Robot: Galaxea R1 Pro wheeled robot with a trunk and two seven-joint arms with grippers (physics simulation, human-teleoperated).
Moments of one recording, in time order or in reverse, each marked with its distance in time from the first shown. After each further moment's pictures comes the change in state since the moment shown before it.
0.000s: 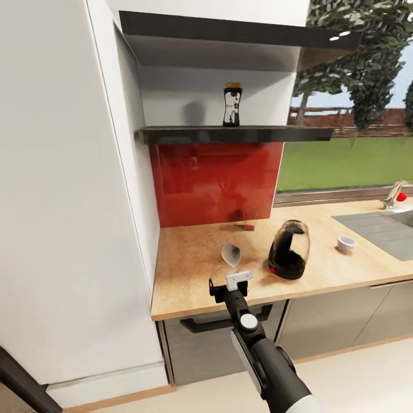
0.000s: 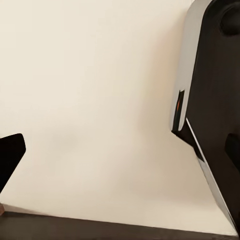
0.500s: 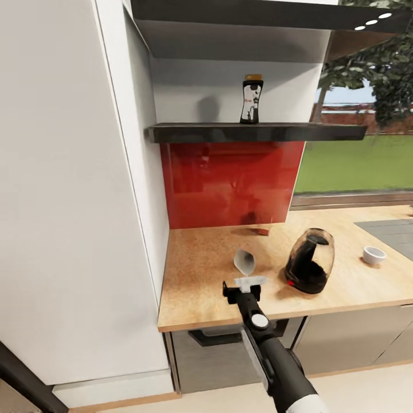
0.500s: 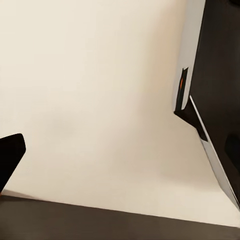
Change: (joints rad) left arm 0.034 0.000 0.000 -0.002 -0.003 -0.001 0.000; right arm 0.000 0.000 -0.136 0.048 0.001 -0.001 -0.001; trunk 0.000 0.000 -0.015
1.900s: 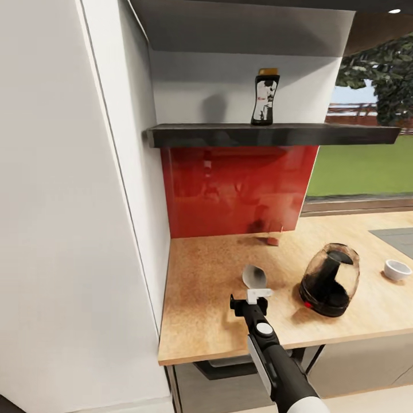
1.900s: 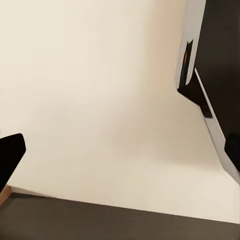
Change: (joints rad) left arm 0.043 -0.001 0.000 0.002 0.001 0.007 0.002; right arm 0.000 0.000 -0.089 0.124 0.004 -0.006 -0.003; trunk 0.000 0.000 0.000
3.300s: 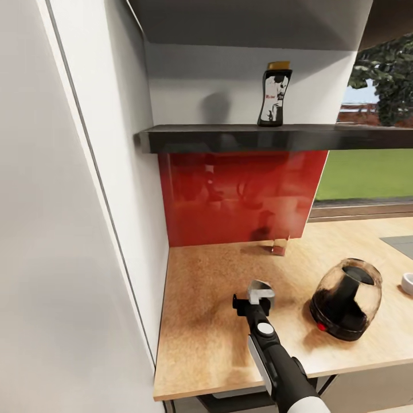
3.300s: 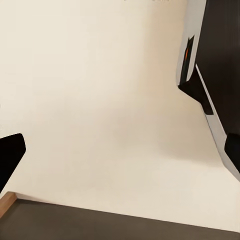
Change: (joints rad) left arm 0.007 -0.004 0.000 0.000 0.000 0.000 0.009; right arm 0.000 0.000 -0.011 -0.001 0.000 0.002 -0.035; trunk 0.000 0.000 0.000
